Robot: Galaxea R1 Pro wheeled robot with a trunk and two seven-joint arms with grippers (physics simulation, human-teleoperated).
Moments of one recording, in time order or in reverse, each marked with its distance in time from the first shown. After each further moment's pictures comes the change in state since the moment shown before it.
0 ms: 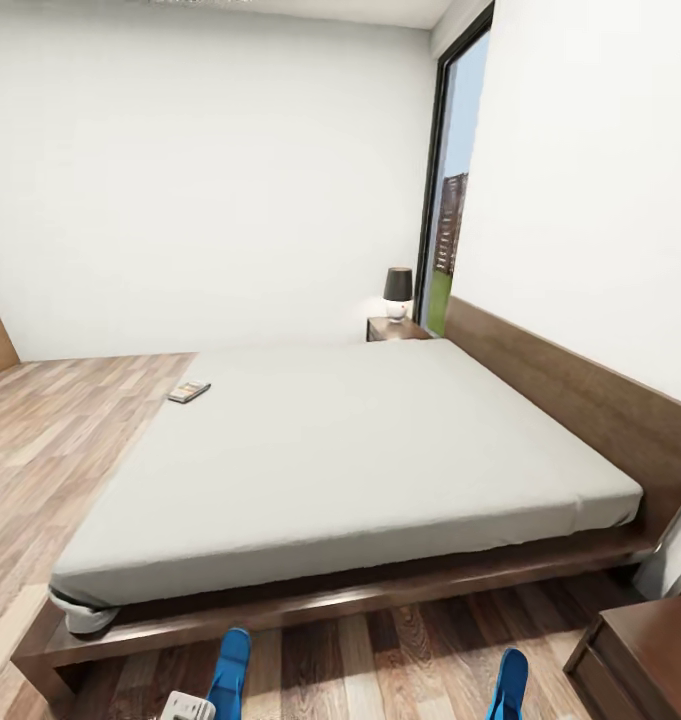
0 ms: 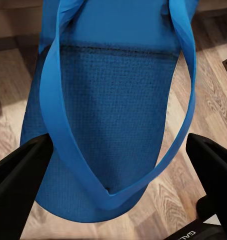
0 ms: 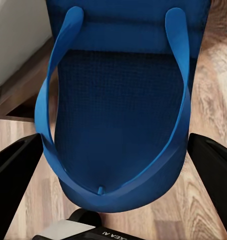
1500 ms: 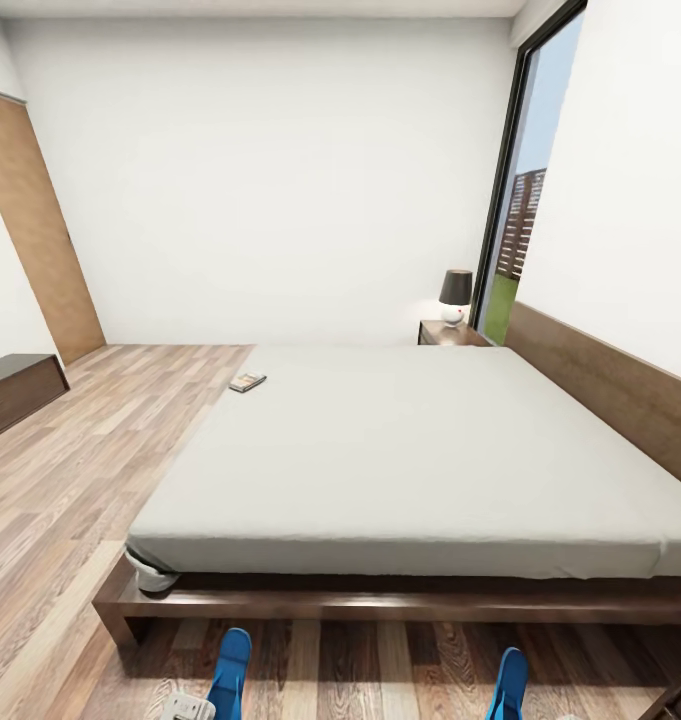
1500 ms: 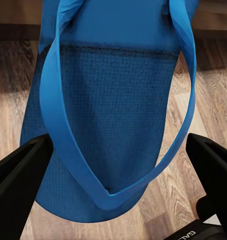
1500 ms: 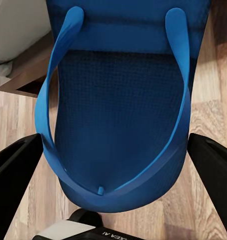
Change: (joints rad) left arm 0.000 0.000 0.000 0.001 0.000 0.000 0.000; right arm 0.000 0.000 0.000 0.000 -0.001 0.000 0.000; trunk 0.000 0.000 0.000
